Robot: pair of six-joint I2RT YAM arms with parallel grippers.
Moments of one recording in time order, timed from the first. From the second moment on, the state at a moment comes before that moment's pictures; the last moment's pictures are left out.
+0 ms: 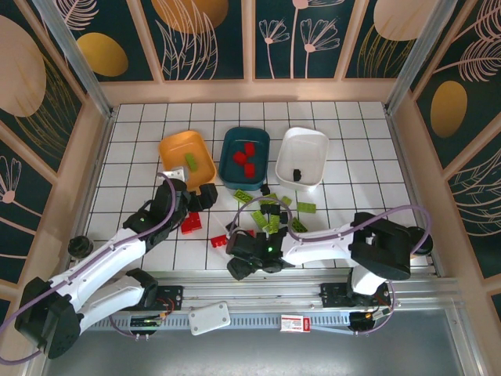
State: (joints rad) left arm -0.58 0.97 0.57 -0.20 -0.17 -0.67; right arm 1.36 1.63 0.83 -0.33 0.10 0.61
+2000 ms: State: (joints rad) left arm -0.58 0.89 0.48 -0.23 -0.12 -0.70; right arm 0.77 1.30 0.86 -0.20 0.15 0.50
